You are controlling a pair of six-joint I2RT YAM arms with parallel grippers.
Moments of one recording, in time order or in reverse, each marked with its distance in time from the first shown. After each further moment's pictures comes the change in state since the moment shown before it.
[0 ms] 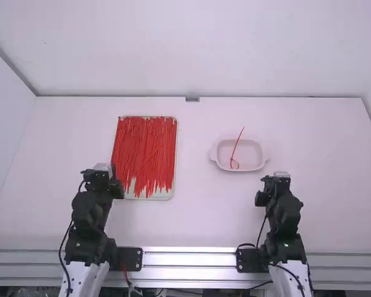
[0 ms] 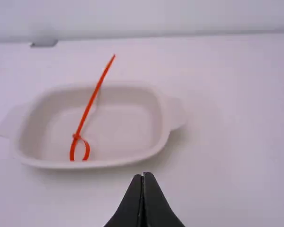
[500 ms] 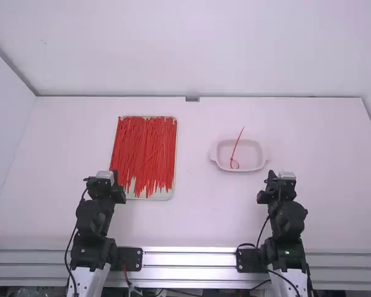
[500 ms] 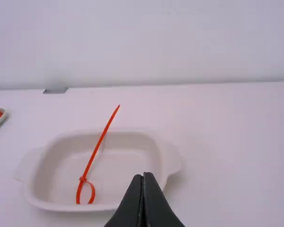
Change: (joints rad) left arm 0.000 -0.169 -0.119 0.005 0.000 0.000; right arm 0.000 -0.183 0.000 0.001 0.000 0.003
